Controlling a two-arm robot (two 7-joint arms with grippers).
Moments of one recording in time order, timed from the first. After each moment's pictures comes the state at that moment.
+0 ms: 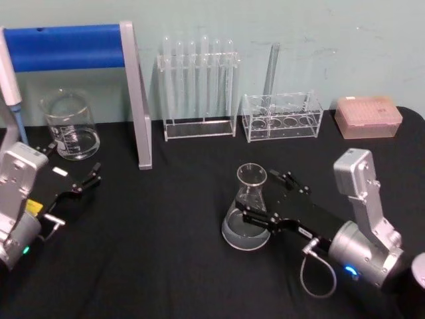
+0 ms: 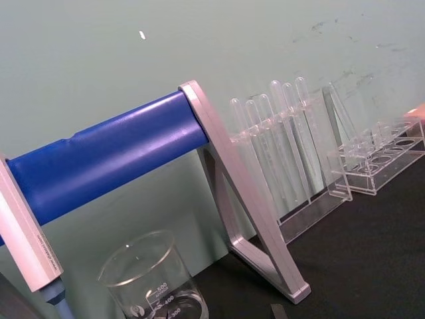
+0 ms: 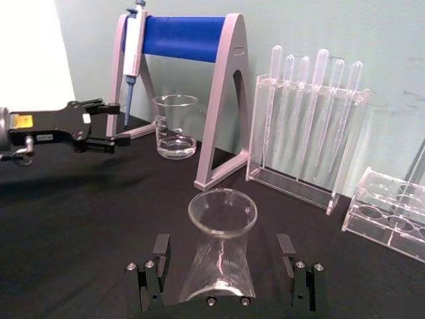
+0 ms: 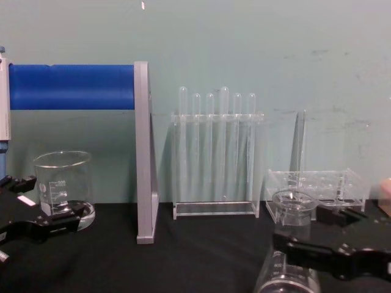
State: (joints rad) left arm -0.20 0.60 0.45 -1.41 -0.25 -0.12 0.03; right arm 0.06 0.50 -0.40 -1.61 0.40 -0.03 0.35
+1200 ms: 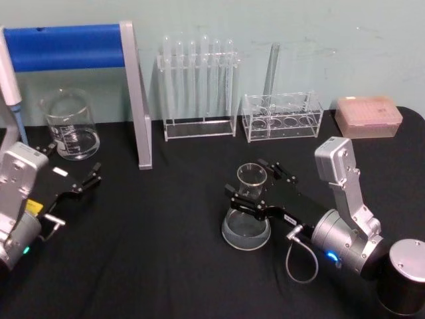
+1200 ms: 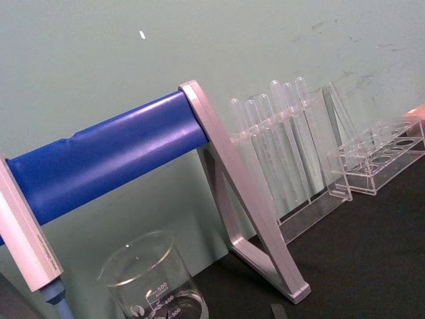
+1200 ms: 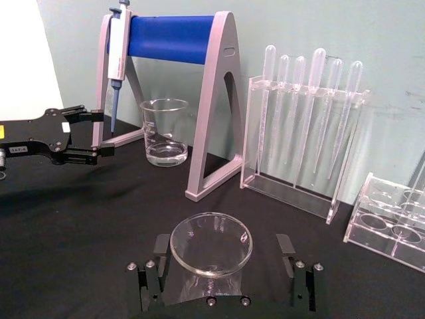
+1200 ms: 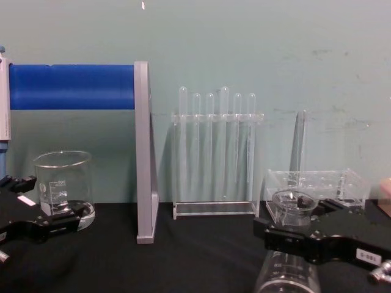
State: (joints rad) left arm -0.20 0.60 0.45 -1.41 -0.25 -0.12 0.03; right arm 0.13 0.39 -0.39 -1.53 0.34 -0.01 0.36
